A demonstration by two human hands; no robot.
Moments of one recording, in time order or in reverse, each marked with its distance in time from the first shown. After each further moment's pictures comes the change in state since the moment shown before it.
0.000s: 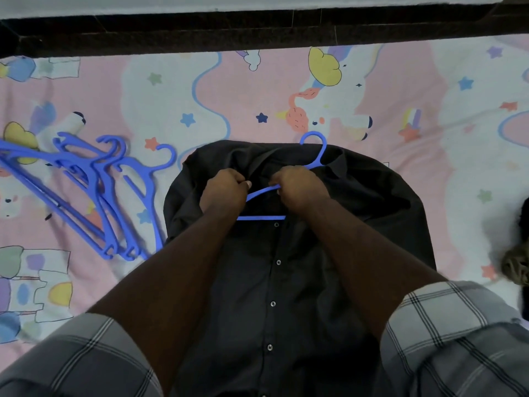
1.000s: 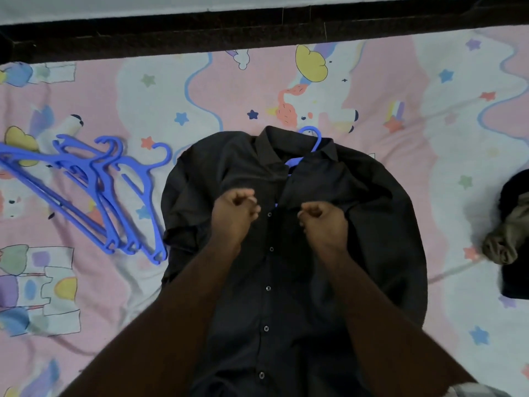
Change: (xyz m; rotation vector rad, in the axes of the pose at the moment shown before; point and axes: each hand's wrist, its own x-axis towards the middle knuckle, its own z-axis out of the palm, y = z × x) left_hand -0.079 0.011 0.015 -0.898 -0.064 -0.243; right_hand -0.100 0.019 0.062 0.945 0.391 0.663
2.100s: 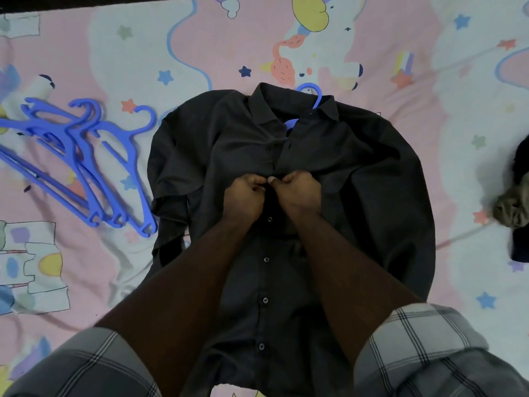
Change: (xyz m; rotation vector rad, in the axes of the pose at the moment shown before) left_hand 0.013 -0.058 0.013 0.691 -0.105 0.229; right_hand 0.013 0.007 0.054 -0.221 -0.029 -0.021
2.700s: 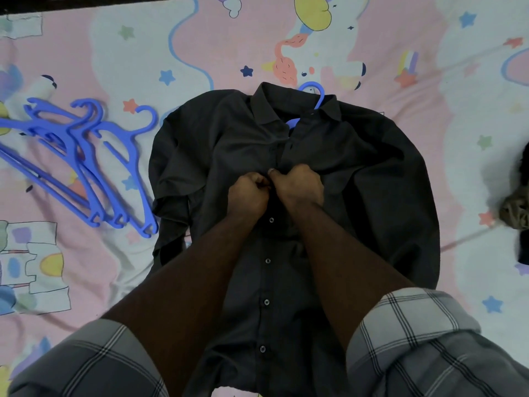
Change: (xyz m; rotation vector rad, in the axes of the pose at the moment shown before) left_hand 0.007 0.004 0.004 0.021 -0.014 -0.056; right_hand 0.004 -0.017 -0.003 -0.077 0.032 0.051
